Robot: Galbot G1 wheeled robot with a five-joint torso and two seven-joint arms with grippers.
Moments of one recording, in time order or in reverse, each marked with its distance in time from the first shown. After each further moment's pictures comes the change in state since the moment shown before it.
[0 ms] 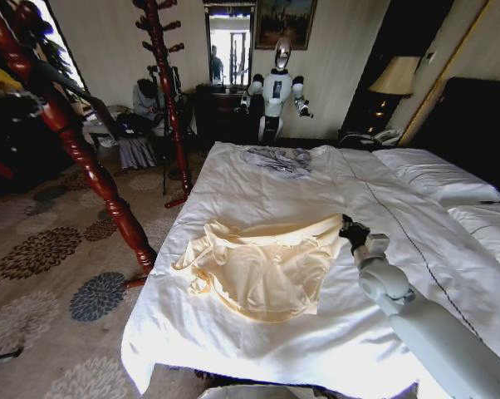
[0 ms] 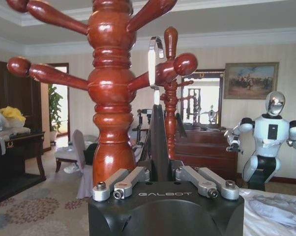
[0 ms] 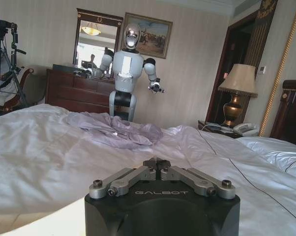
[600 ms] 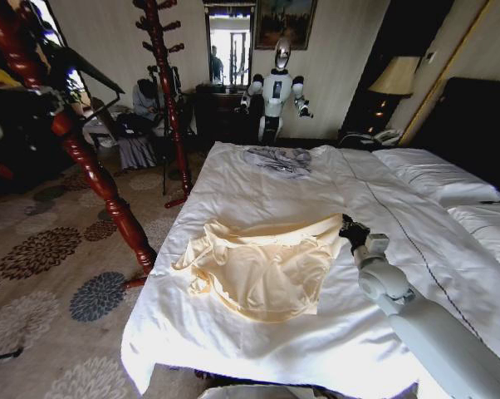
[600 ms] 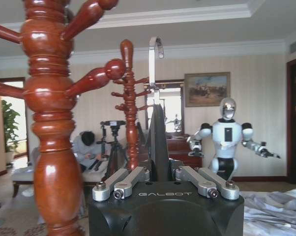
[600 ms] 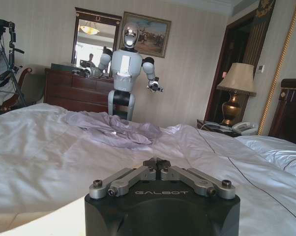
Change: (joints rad) left arm 0.045 -0.010 0.016 -0.103 0.064 -0.075 0.129; right arm -0.002 0.004 0.002 -0.004 -0.001 0.001 0.003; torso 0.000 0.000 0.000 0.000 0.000
